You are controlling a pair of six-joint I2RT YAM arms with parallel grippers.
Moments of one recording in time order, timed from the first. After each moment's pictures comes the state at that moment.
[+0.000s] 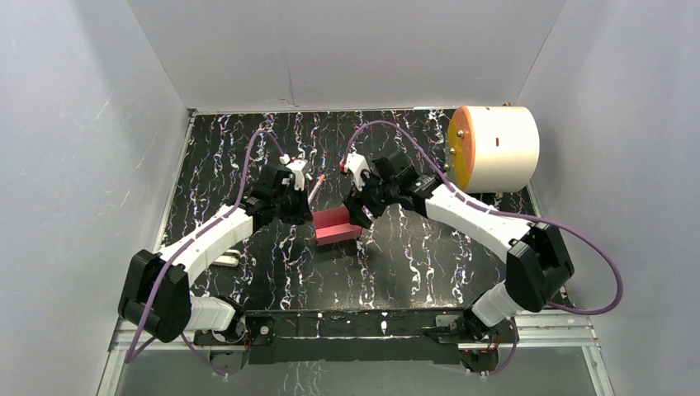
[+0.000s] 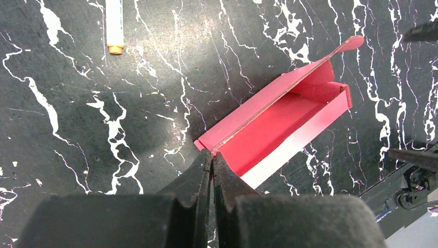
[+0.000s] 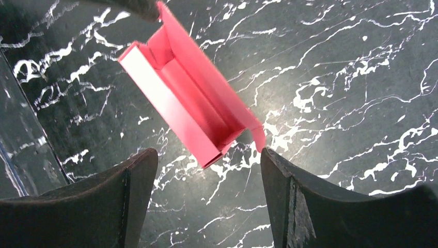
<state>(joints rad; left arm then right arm) -0.48 1.32 0.86 -0.39 0.21 -0.29 0.74 1.53 1.19 -0.44 -0.38 -0.20</state>
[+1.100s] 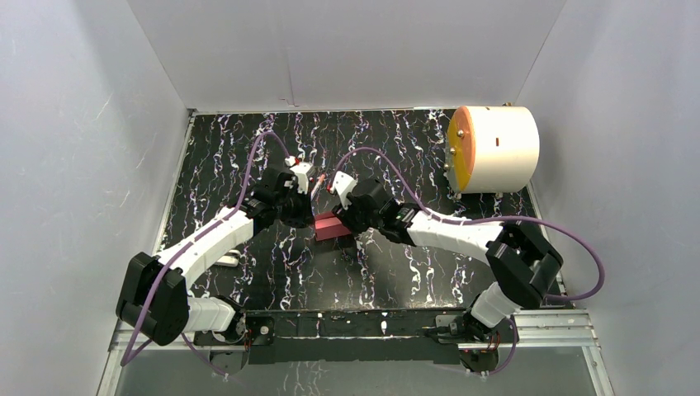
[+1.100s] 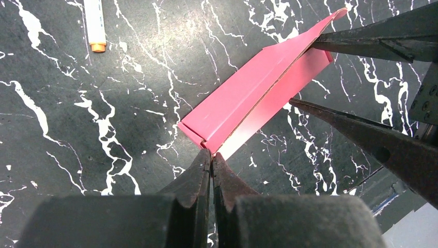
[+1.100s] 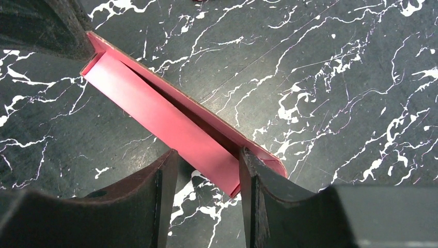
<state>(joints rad) -0.51 1.30 0.86 -0.41 0.23 -0.25 0.93 1.55 0.93 -0.03 0.04 -0.10</state>
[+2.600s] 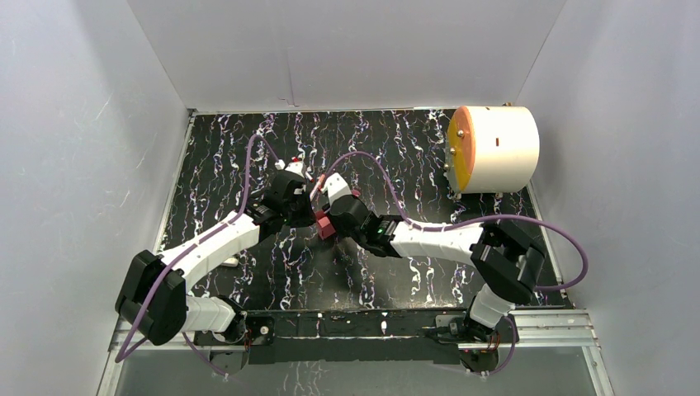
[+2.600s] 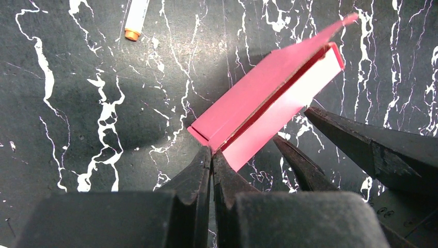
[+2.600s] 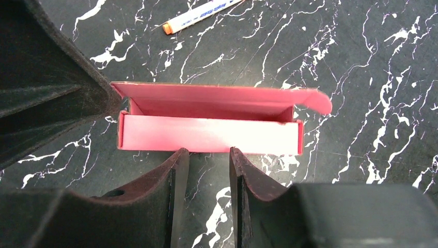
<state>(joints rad) -0.60 1.30 0.84 -0.36 -0.06 -0.58 1.09 1.63 0.98 0.04 0.43 0.15</state>
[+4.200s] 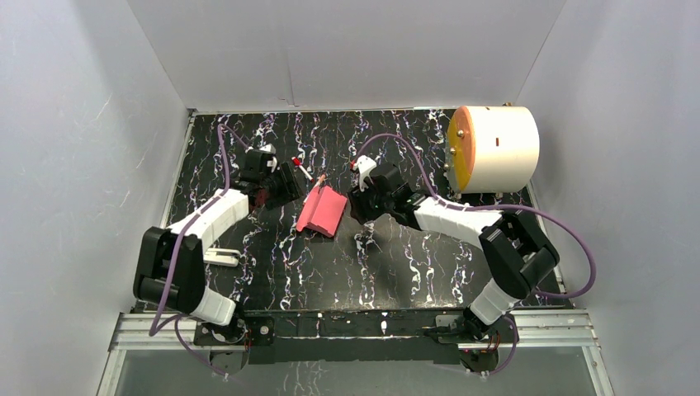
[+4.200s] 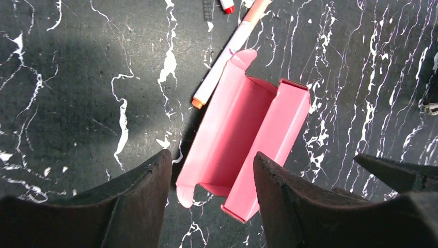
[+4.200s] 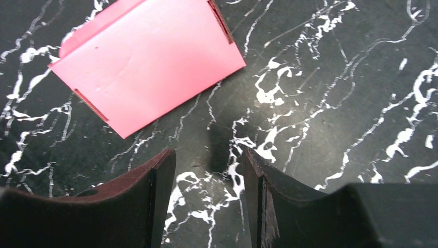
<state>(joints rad) -0.29 1.45 0.93 -0.32 0.09 -0.57 0.75 1.60 0.95 -0.04 -0.10 0.09</state>
